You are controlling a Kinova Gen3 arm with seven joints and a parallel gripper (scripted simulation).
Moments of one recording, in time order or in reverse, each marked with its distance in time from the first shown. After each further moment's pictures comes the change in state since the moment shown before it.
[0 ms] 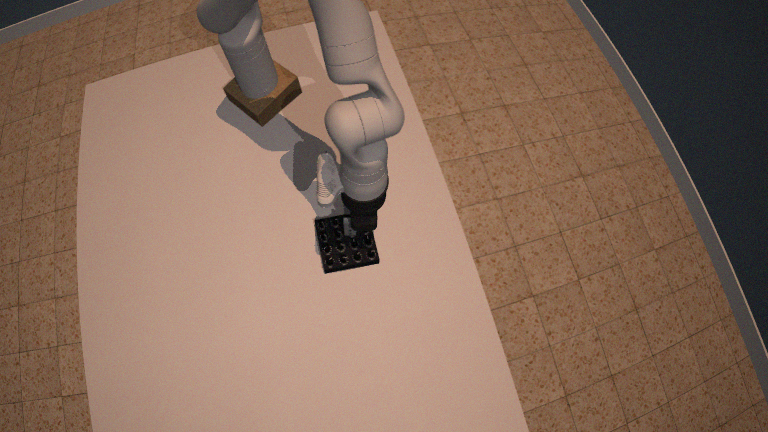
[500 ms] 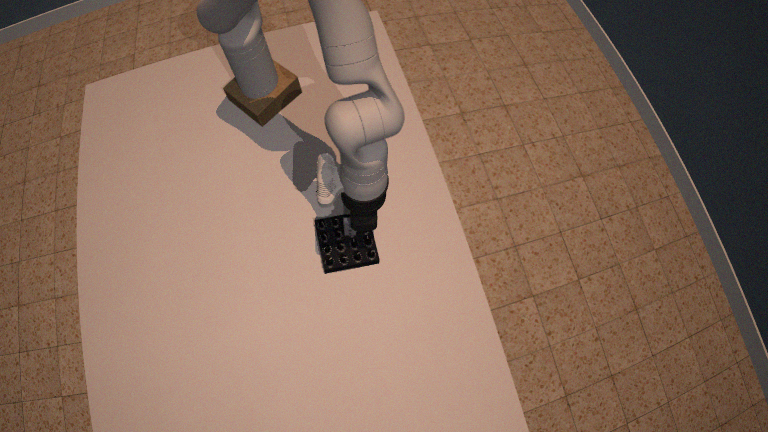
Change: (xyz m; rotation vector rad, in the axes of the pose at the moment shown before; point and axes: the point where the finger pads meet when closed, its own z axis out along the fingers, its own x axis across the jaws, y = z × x) arm 0.000 0.000 0.000 0.000 0.000 0.000
